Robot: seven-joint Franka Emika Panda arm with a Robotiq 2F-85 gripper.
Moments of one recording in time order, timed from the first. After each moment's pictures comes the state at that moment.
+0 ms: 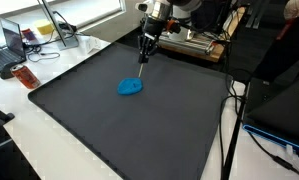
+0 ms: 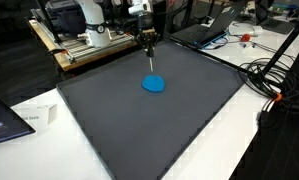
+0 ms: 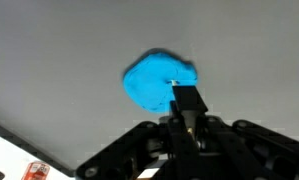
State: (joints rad) arm 0.23 0.21 0.21 -2.41 1.92 3.54 -1.33
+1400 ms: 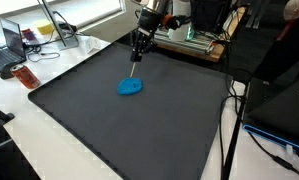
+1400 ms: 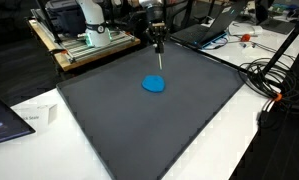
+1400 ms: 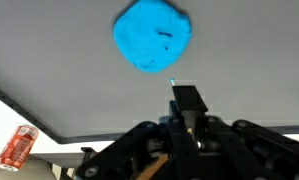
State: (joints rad) arm 0.14 0.27 0.28 -2.18 2.11 3.65 -1.68
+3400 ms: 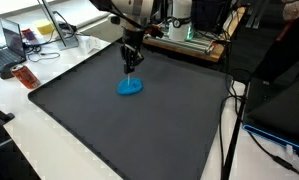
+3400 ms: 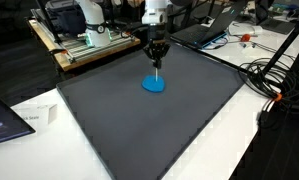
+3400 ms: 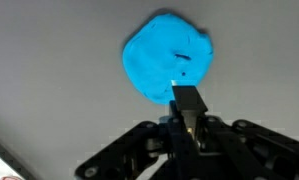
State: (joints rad) arm -0.19 0.58 0.47 -1.79 2.42 3.85 -2.20
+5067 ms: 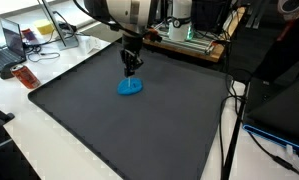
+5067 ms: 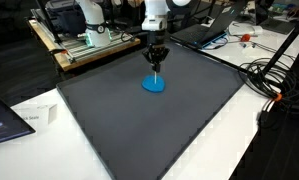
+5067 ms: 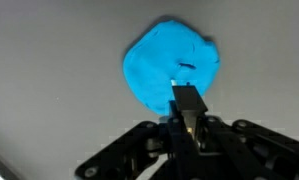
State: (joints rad) arm -0.19 0.64 0.47 -1.76 2.42 3.86 -2.21
